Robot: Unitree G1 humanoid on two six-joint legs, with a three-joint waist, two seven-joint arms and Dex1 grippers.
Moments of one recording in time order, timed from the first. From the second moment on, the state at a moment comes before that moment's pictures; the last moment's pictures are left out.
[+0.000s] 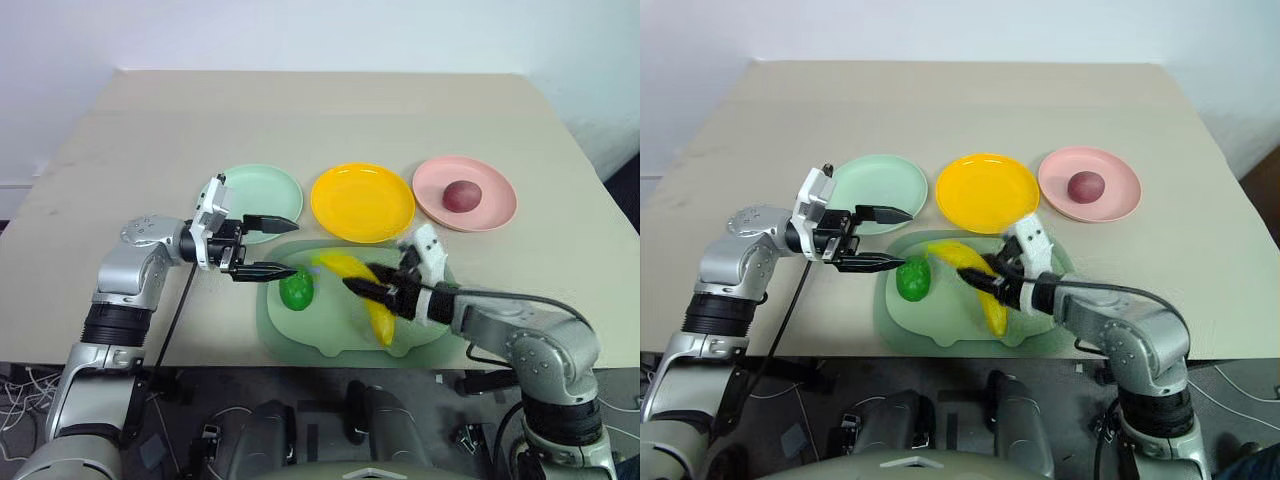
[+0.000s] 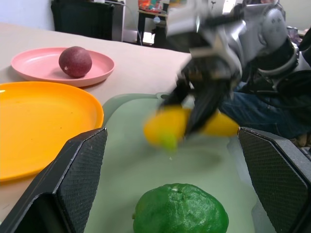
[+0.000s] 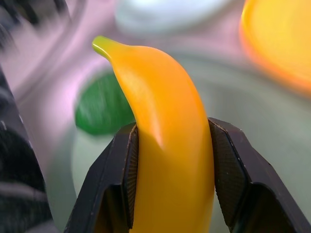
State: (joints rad) left arm -0.60 0.58 -0.02 0.22 -0.51 0.32 -1.50; right arm -0.32 -0.38 -0.12 -0.54 0.78 1.12 0.39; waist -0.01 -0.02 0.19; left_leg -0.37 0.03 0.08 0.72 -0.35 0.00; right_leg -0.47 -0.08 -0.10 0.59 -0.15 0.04
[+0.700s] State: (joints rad) left arm -0.58 0.58 -0.02 0.19 -0.51 0.32 -1.48; right arm -0.67 -0.33 -0.06 0.08 0.45 0.75 0.31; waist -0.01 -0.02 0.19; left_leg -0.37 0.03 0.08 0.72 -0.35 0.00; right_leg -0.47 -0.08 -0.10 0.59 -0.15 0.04
